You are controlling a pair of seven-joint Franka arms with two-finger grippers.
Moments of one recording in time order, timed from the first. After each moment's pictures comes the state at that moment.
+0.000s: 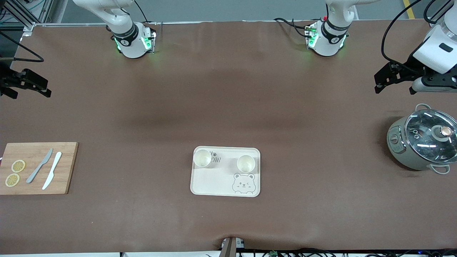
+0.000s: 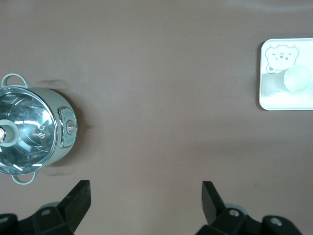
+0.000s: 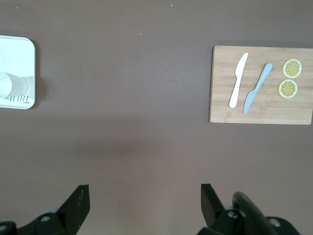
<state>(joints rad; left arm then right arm) 0.10 -0.05 -0.24 -1.58 0.01 1.61 -0.08 0.01 0.00 -0.04 -1.52 -0.01 1.53 -0.08</state>
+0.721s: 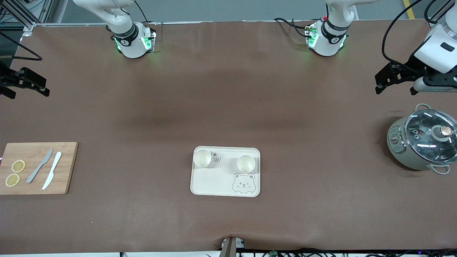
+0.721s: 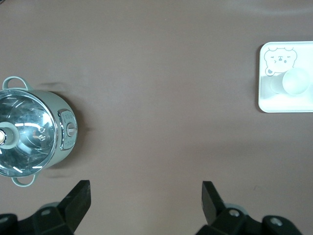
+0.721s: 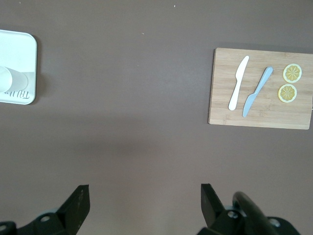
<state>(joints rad) 0.10 -0.05 -0.24 -1.58 0.01 1.62 -0.08 0.01 0.00 -0.05 -1.52 -0.01 1.52 -0.12</state>
